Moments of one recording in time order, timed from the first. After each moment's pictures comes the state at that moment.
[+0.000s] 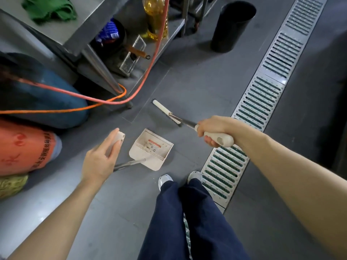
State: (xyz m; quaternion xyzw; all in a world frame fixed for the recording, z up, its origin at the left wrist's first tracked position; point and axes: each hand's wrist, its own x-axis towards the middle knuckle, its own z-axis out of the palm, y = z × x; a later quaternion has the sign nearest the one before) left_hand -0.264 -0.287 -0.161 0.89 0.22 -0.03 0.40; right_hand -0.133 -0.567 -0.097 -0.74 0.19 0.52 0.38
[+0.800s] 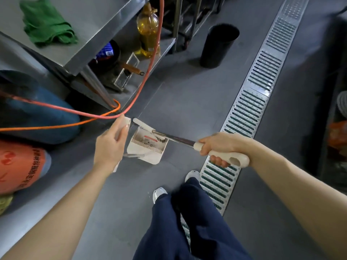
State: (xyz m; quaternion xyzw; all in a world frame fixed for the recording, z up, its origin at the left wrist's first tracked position) left_hand -0.191 -0.305 -0.144 0.87 0.18 0.01 0.45; right_hand -0.147 -0.574 -0.049 -0.72 0.22 0.54 0.38
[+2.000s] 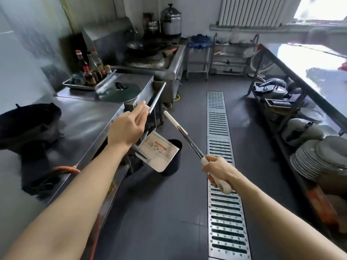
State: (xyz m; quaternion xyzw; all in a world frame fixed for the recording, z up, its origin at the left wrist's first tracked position) left_hand 0.360 -0.598 0.073 0.90 -0.22 0.26 0.26; right_hand 0.199 -0.832 0.045 -0.78 0.27 0.15 0.54
